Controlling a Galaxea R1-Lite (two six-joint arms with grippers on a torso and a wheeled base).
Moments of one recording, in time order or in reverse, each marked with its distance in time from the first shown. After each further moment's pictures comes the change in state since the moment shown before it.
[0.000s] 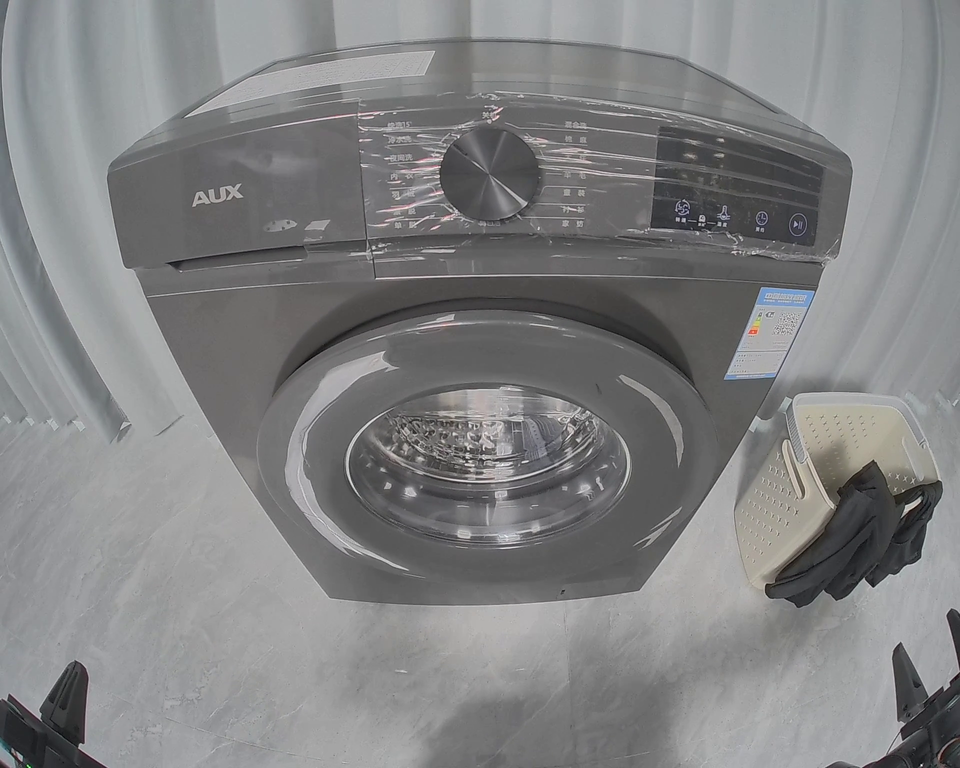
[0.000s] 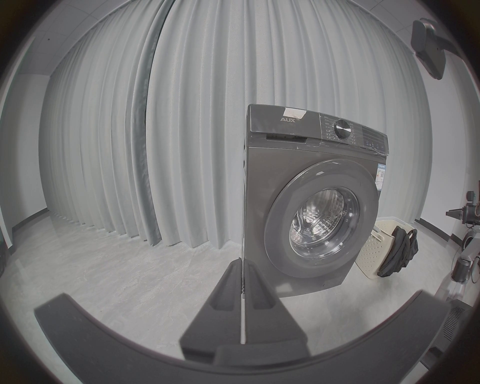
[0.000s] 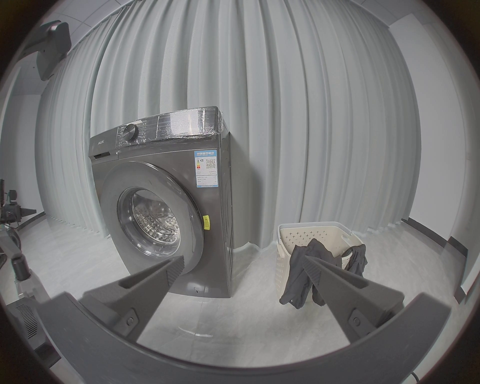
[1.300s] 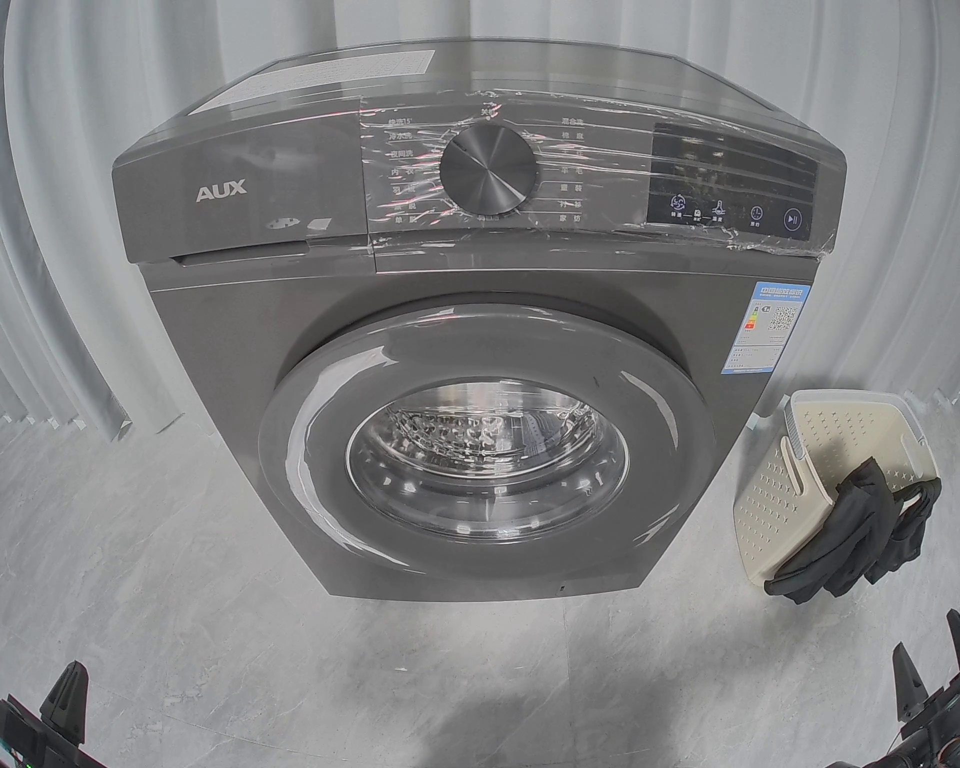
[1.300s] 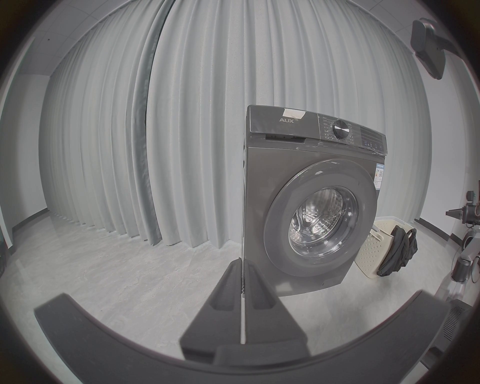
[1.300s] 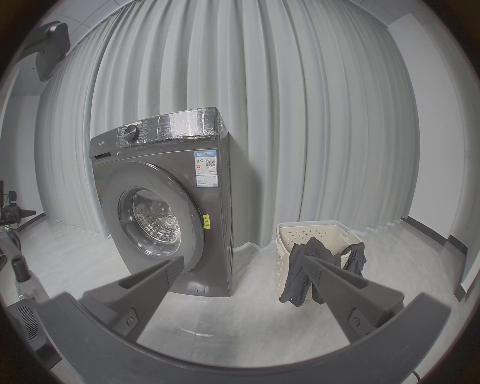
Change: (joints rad) left arm 0.000 0.000 0.000 0.000 0.000 0.001; right arm -0.001 0.000 0.000 0.000 0.000 0.005
